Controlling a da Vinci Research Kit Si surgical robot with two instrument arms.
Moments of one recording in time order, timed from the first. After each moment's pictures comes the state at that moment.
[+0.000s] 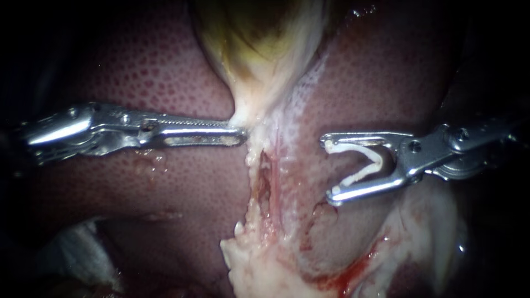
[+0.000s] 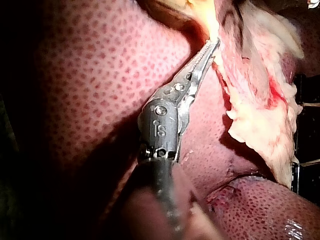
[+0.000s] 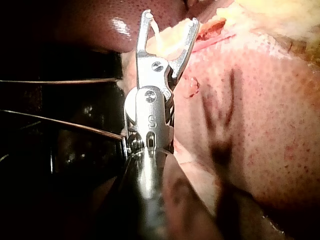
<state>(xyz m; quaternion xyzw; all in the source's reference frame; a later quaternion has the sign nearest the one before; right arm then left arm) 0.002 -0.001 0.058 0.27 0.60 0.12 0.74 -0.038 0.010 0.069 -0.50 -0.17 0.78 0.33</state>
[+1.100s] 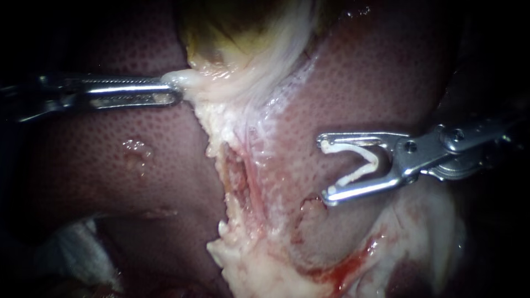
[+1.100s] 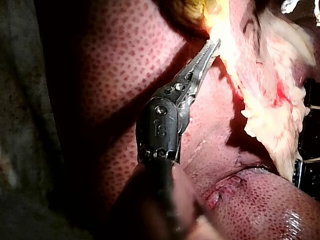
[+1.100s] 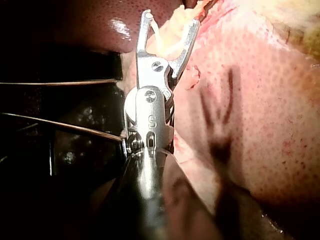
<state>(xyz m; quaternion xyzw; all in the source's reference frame) 0.003 -0.001 0.059 0.26 0.60 0.12 0.74 -0.028 0.015 0.059 -0.54 -0.14 0.75 0.35</state>
